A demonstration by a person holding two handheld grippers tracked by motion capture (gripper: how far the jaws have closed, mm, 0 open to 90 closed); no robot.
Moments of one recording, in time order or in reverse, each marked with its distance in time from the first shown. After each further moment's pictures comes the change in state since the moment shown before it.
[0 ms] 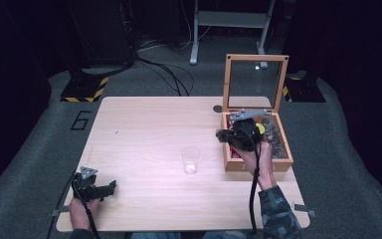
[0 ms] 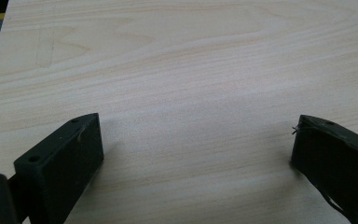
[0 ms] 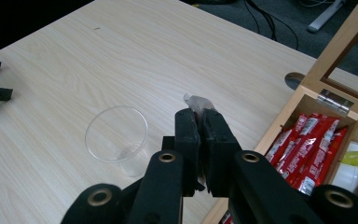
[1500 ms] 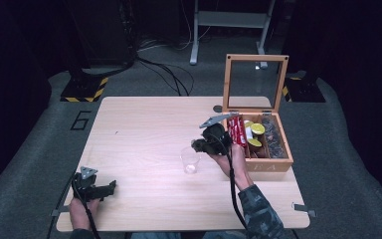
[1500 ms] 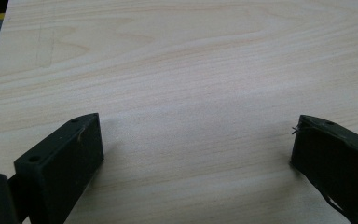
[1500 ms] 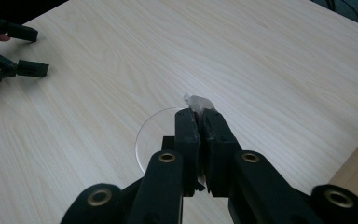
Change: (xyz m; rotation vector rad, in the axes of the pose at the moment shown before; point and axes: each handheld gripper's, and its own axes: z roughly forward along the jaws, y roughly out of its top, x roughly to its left) left arm 0.000 0.000 0.000 0.000 0.000 0.001; right arm 0.044 0.008 0.061 0.113 0.135 -0.070
